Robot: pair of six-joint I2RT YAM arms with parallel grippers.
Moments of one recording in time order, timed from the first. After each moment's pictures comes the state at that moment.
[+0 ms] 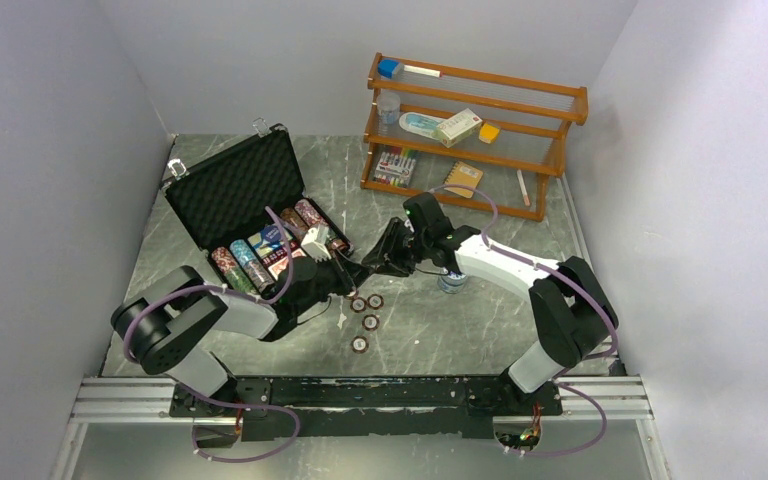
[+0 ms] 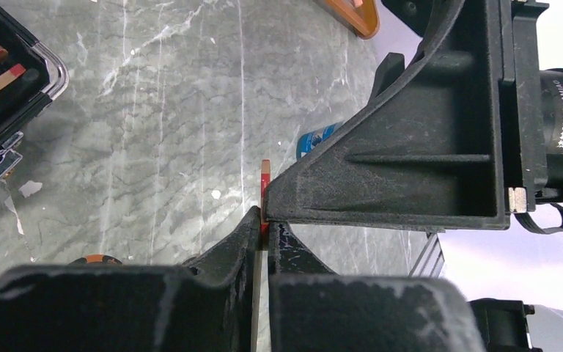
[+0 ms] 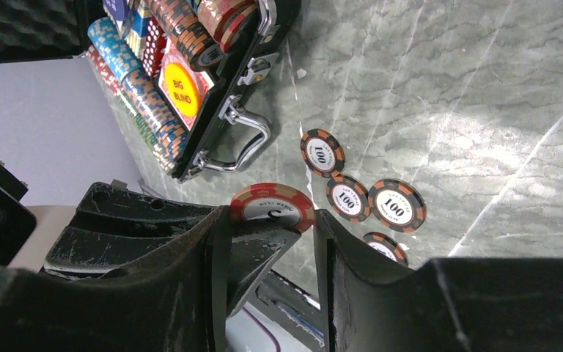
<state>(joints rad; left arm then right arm) -0.81 1.56 0.37 0.98 -0.03 -0.92 0.63 1.58 0.96 -0.21 -0.31 1.03</state>
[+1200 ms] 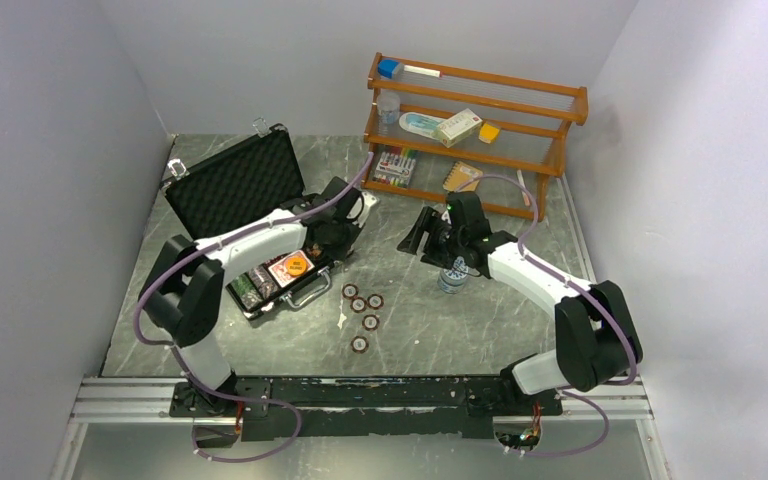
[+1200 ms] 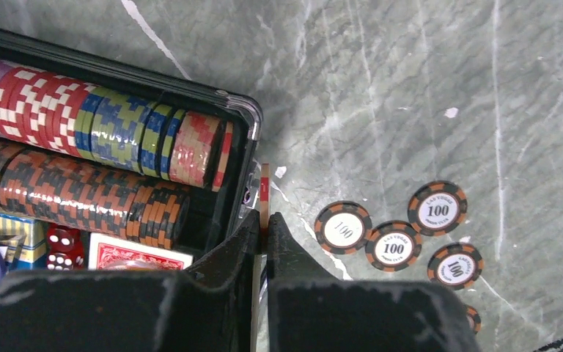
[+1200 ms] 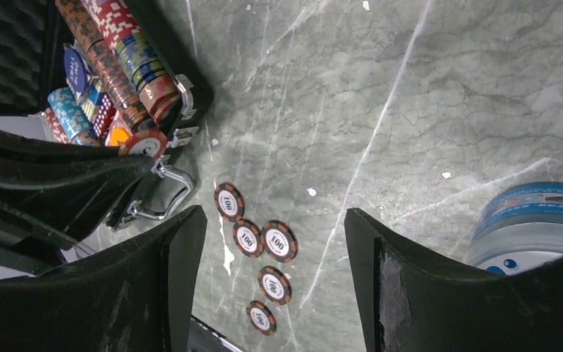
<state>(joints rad) -0.68 1.71 1.23 -0.54 -0.02 -0.04 0.43 1.42 0.83 -0.19 -0.23 0.76</state>
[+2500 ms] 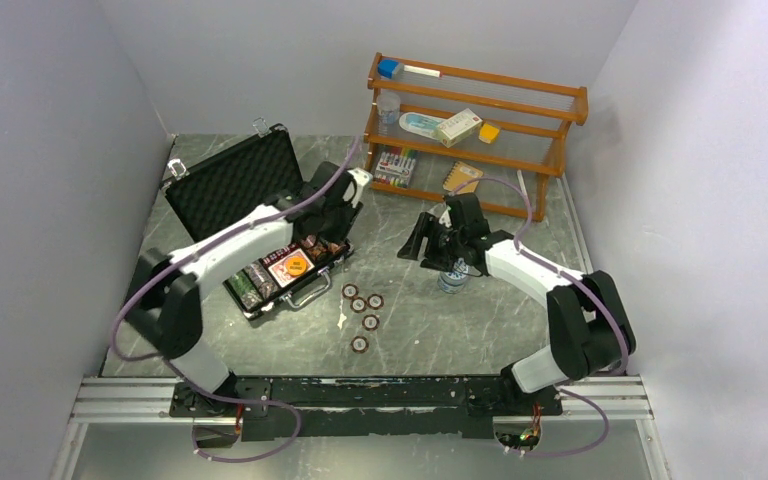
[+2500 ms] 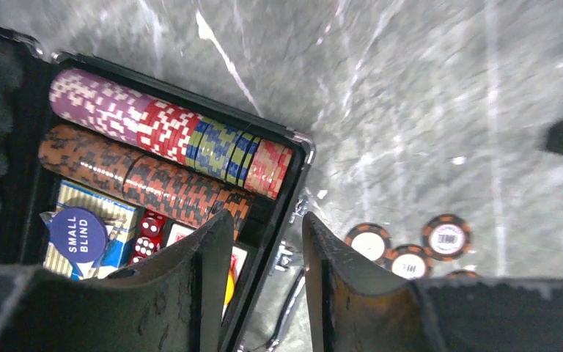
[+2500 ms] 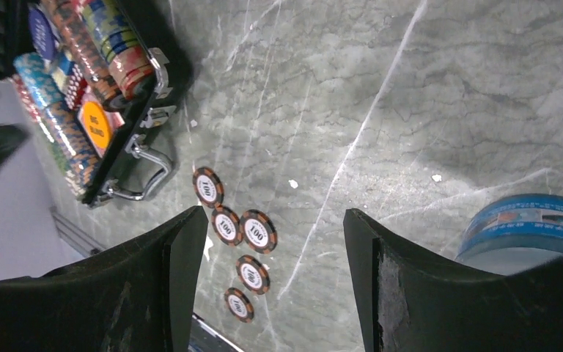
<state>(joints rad) -0.67 1.69 1.32 -0.57 -0.16 -0.03 0.40 1.46 0.80 -0.16 -0.33 0.70</state>
